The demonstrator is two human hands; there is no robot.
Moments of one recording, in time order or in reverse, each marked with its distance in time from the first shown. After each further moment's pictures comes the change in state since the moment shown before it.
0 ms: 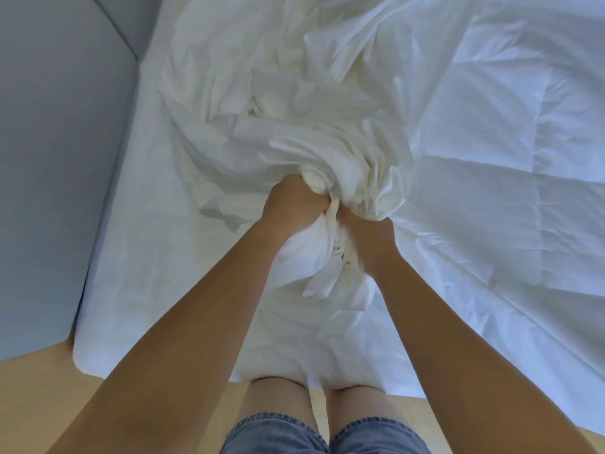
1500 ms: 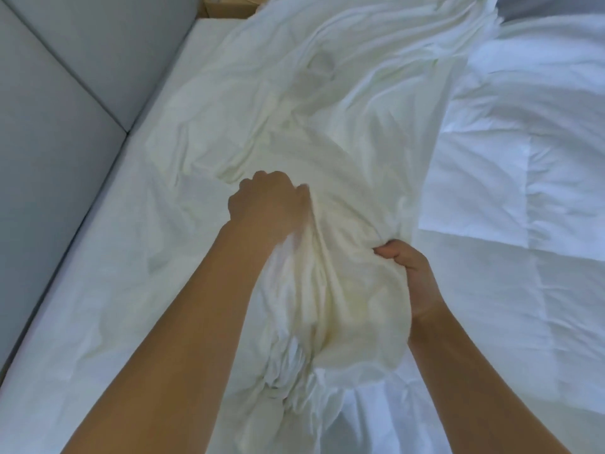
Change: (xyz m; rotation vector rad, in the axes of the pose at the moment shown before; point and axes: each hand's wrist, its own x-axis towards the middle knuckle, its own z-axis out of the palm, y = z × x) left_hand 0.062 0.119 0.042 0.587 0.290 -0.007; right_hand 0.067 -0.080 -0.113 0.415 -0.655 0.145
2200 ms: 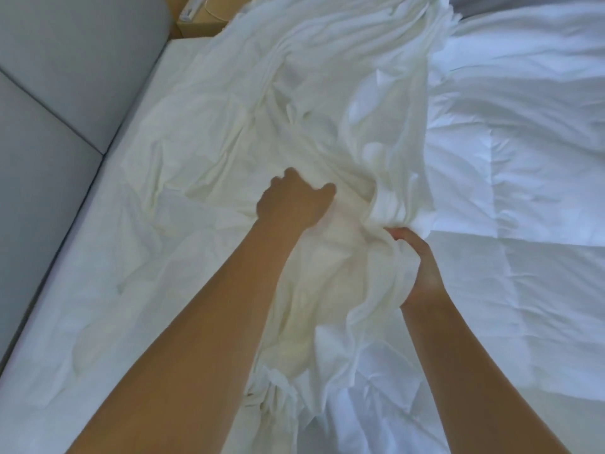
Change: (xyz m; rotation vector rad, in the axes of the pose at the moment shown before) left_hand 0.003 0.081 0.037 -0.200 -0.042 -0.050; right_hand -0.006 -0.047 -0.048 0.045 0.184 -0.242
